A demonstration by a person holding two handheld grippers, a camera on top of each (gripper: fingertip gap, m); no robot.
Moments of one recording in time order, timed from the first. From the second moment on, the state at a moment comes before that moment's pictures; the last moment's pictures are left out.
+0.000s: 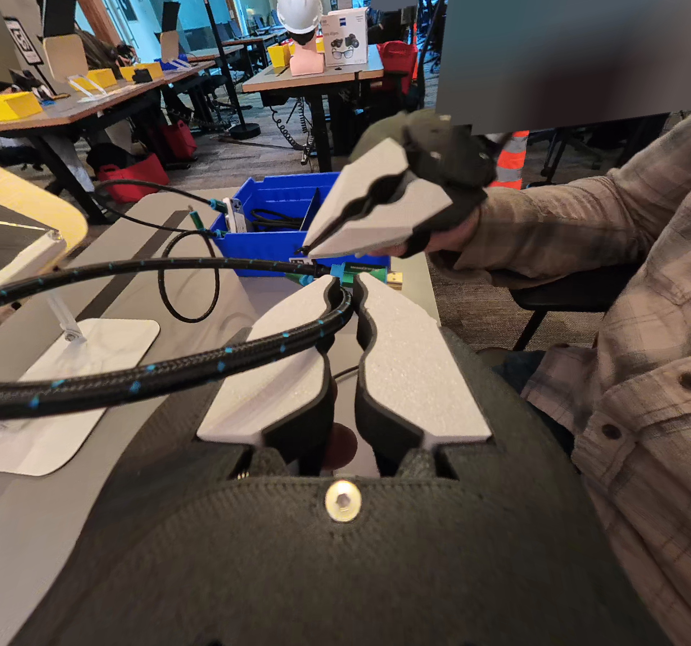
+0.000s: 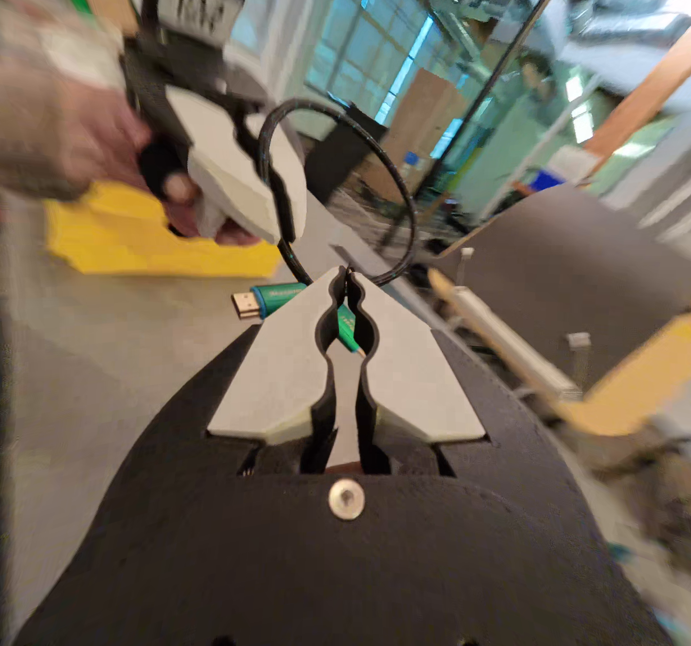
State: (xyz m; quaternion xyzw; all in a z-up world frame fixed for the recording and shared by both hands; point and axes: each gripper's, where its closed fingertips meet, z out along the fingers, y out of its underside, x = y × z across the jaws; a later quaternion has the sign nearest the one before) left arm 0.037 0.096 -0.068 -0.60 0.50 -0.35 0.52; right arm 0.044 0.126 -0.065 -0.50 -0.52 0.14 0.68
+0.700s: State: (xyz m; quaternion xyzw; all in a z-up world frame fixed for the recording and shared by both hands) left arm 0.029 0.098 -0.061 -0.60 0.49 -0.37 0.52; right arm 0.044 0.115 -0.064 -0.51 -0.51 0.27 0.64
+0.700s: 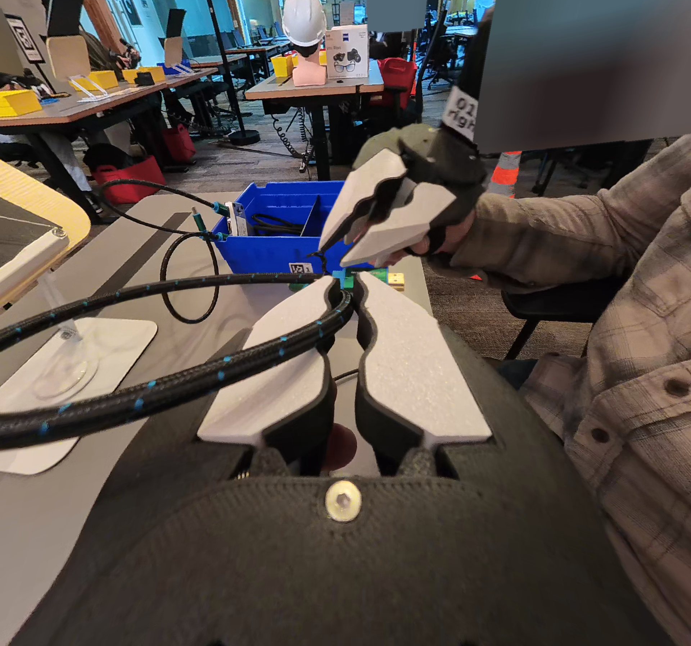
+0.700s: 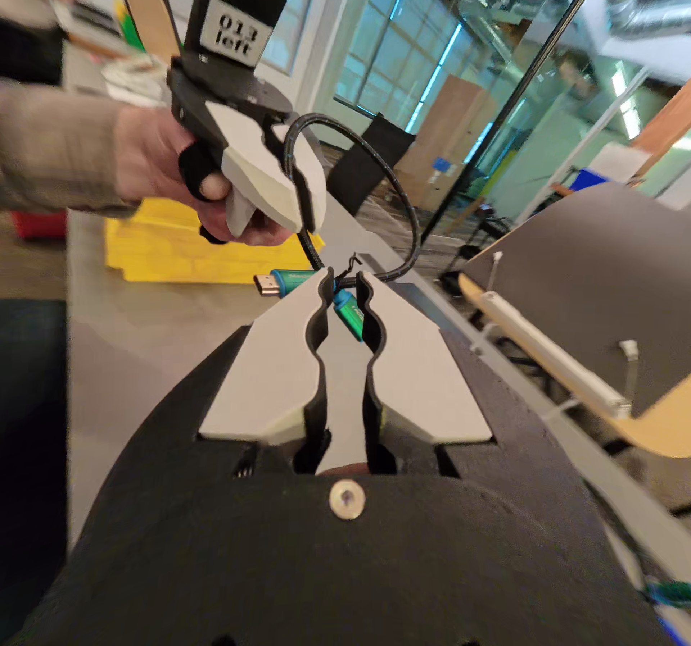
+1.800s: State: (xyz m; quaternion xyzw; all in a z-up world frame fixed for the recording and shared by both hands) left arm 0.037 0.064 -0.064 -0.52 0.59 -0.34 0.52; right arm 0.043 0.077 -0.060 -0.49 -0.45 0.61 0.43
